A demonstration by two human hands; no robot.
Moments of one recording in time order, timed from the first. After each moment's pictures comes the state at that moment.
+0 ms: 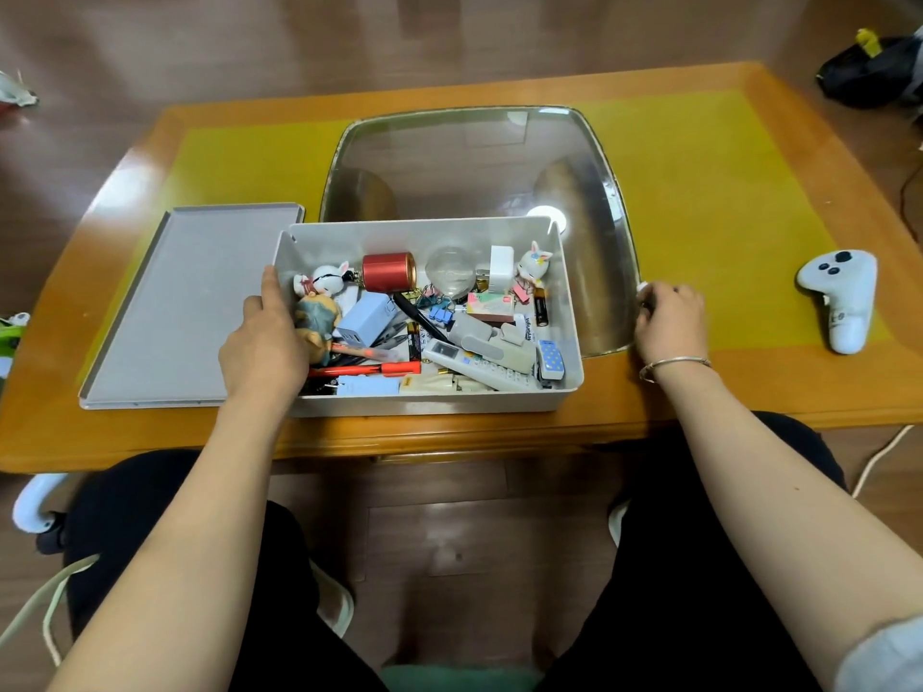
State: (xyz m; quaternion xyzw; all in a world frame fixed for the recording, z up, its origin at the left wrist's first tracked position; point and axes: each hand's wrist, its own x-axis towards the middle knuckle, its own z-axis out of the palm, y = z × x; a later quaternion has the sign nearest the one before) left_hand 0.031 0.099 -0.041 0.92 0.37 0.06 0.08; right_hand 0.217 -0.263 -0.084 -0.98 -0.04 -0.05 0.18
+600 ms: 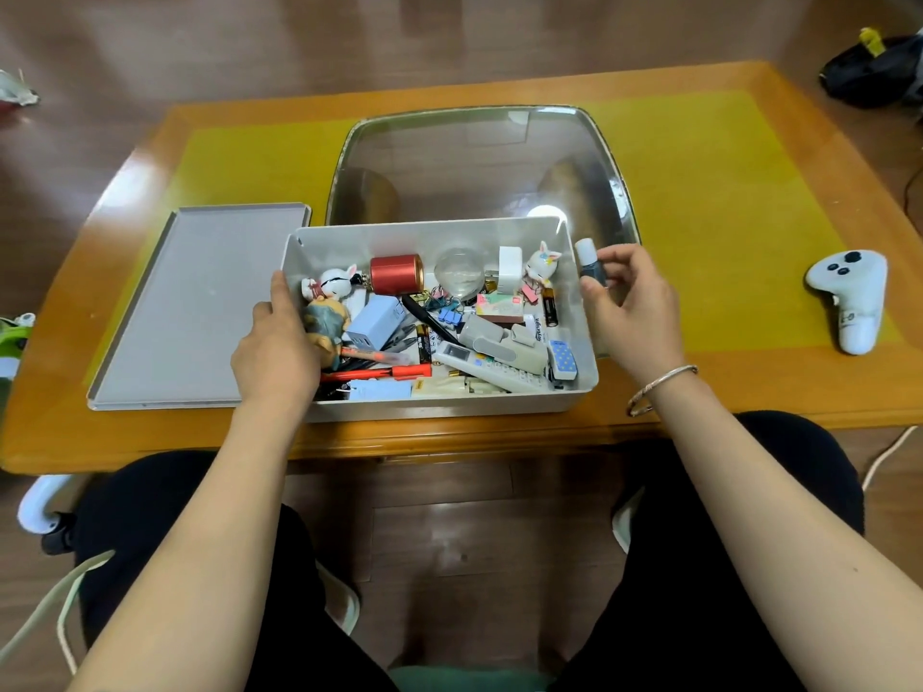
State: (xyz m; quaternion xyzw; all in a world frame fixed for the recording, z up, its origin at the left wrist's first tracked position) left_hand 0.028 0.094 -0.041 0.92 0.37 0.07 0.08; right_hand 0.165 -0.208 -0.024 -0.86 -0.14 -0.07 0.48
